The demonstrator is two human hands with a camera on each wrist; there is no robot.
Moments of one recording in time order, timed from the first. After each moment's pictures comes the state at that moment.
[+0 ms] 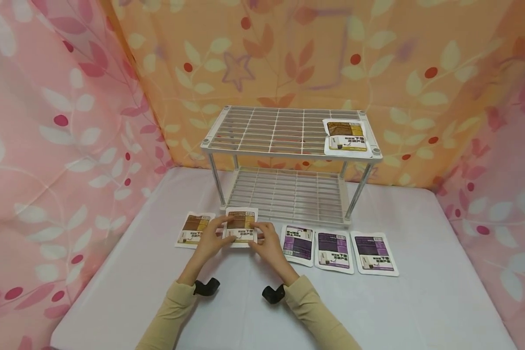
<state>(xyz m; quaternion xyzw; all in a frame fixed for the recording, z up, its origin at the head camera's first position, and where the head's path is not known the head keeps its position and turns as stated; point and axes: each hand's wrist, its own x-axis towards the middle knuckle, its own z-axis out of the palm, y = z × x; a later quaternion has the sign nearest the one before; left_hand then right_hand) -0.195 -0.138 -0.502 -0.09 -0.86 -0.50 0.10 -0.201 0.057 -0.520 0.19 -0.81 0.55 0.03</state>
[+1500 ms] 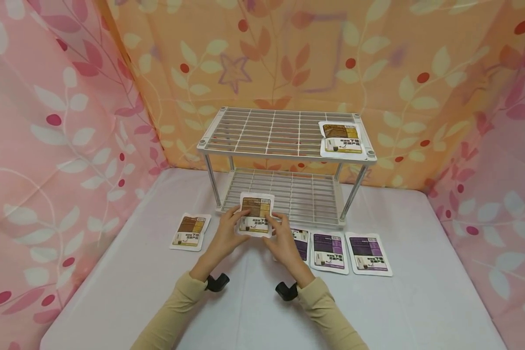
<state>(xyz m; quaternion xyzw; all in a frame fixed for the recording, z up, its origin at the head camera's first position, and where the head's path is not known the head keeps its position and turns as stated) -0.202 -0.087 -0.479 -0.14 -0.89 -0.41 0.11 -0.201 0.097 -0.490 0.21 -0.86 0.44 0.13</state>
